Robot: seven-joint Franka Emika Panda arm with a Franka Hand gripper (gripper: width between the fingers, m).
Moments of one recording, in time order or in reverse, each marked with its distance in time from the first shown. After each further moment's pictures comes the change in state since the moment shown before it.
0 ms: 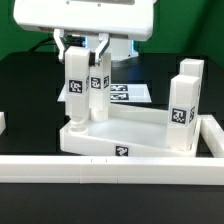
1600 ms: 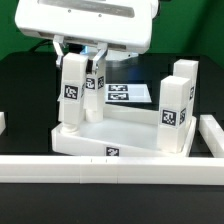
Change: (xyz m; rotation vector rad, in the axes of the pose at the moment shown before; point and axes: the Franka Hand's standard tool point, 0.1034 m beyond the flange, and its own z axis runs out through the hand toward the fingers) arm -0.005 0.002 0.008 -0.056 0.105 -0.034
